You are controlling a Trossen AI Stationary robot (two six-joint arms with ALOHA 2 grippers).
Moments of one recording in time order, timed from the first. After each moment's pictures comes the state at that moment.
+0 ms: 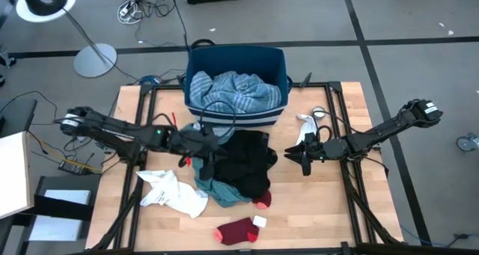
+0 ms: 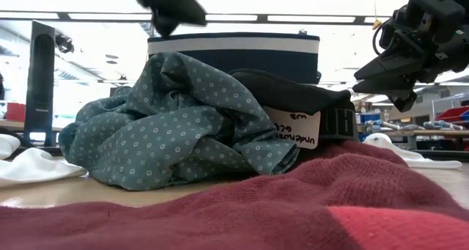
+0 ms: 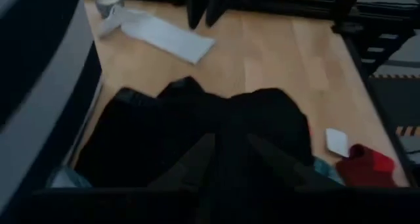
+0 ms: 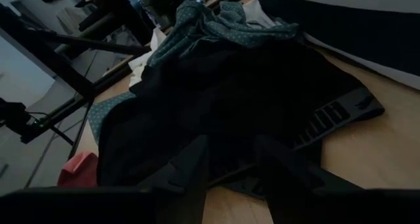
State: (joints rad) left arm -0.18 1.27 0.96 -0.24 -0.16 -0.22; right arm 0.33 0.80 0.15 0.33 0.42 0.66
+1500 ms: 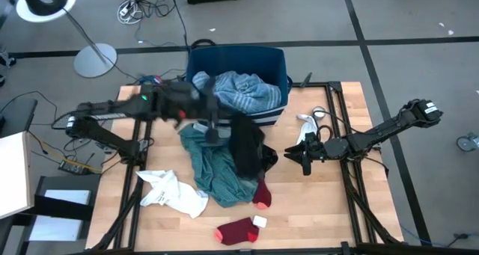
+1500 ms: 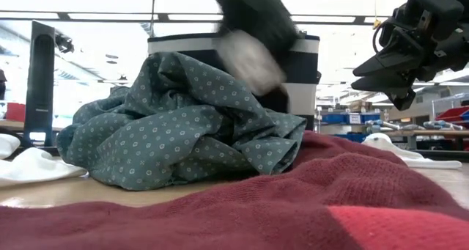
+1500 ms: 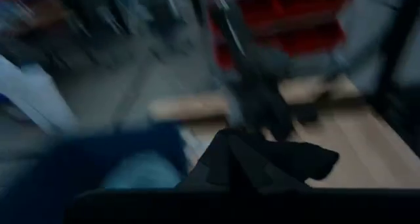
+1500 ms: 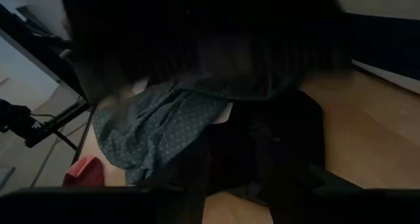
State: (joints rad) left arm 0.05 1.34 1.51 -0.39 -0.10 0.20; right arm 0.33 0.80 0.15 0.35 0.42 0.66
